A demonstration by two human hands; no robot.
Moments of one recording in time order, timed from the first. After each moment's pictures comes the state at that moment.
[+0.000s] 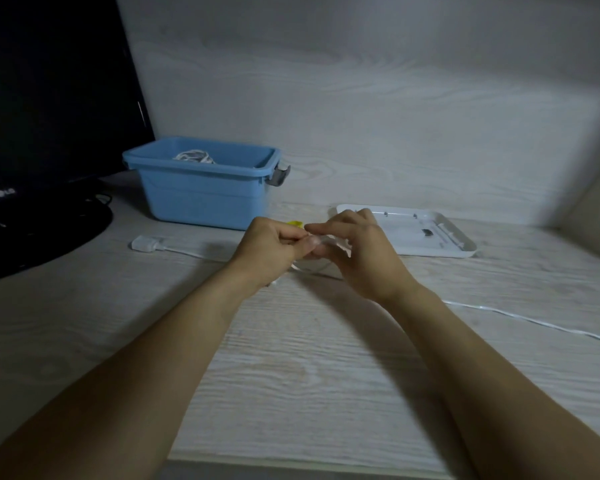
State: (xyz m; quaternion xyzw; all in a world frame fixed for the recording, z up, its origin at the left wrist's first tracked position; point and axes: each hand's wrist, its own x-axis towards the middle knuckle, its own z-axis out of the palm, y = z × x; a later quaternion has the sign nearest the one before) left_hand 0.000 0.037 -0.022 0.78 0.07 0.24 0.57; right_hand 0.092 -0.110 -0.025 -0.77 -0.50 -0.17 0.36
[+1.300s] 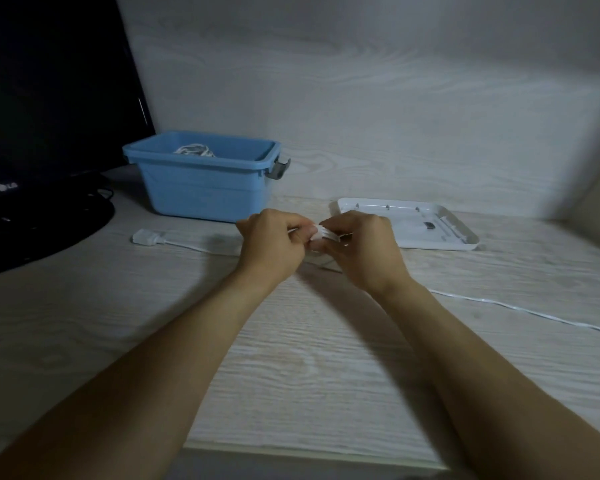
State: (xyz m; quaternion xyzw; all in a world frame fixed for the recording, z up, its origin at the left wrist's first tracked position) left_hand 0.010 0.026 -0.030 0.85 0.13 0.38 0.34; right_hand 0.083 -0.107 -0.023 -0.78 -0.44 -0.16 0.42
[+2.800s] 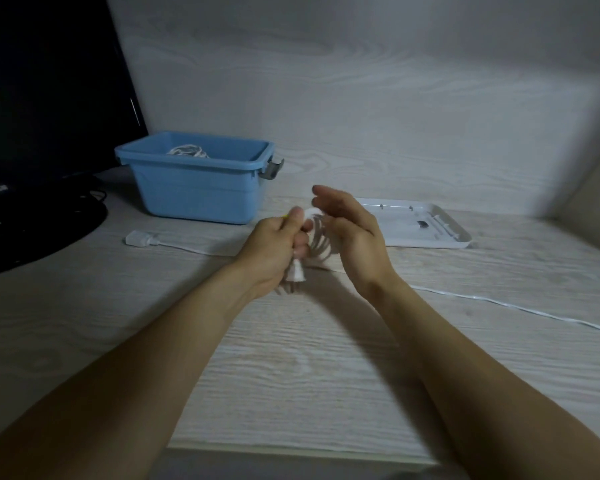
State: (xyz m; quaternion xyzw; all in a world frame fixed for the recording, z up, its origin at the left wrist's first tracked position) left_hand 0.011 0.014 -0.024 0.64 0.09 0.20 0.74; right_hand 0.064 -0.102 -0.014 -0.63 -0.34 0.05 0.70
